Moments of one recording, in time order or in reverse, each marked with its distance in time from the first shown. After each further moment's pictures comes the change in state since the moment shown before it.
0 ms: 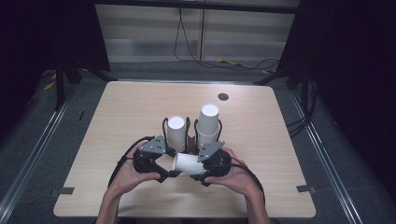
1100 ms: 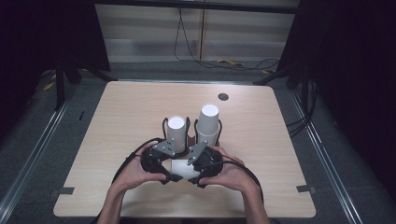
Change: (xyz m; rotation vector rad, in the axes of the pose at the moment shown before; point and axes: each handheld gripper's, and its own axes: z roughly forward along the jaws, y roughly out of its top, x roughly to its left) left arm 0.008 0.001 0.025 0.166 -0.103 0.029; right arm 0.004 0.020 0.014 0.174 0.066 -0.085
